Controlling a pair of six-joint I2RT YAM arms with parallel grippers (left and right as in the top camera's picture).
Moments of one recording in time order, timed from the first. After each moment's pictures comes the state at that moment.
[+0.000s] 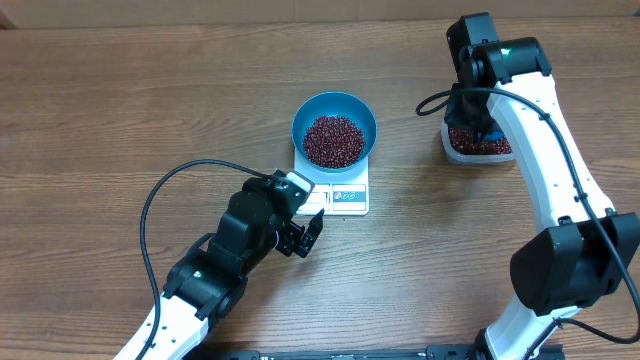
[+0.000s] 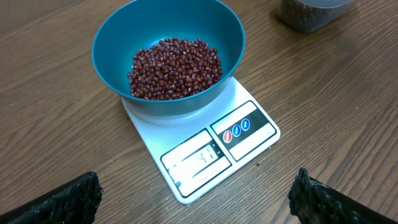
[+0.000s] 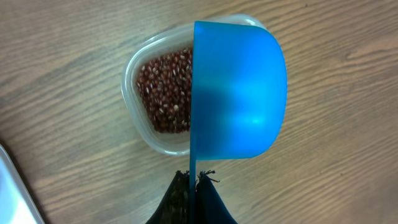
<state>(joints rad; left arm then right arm) -0.56 0.99 0.58 -0.19 0.02 0.06 0.17 1.89 1.83 -1.34 0.35 0.46</state>
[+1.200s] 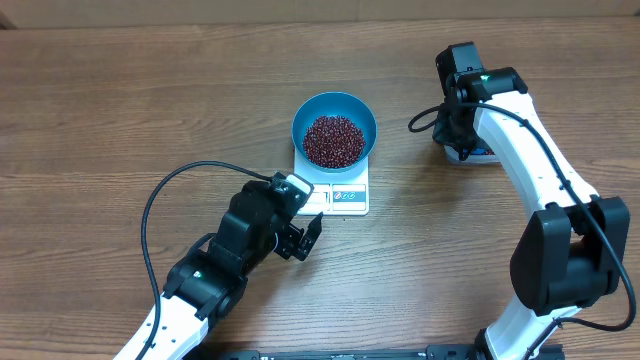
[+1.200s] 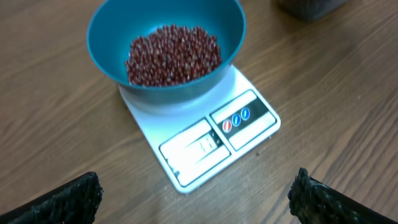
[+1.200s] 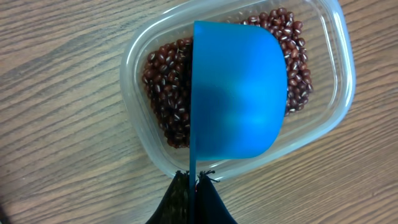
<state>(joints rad) -0.56 0.99 0.58 -0.23 0.02 0.06 0.17 1.89 1.58 -1.09 0.31 0.46</state>
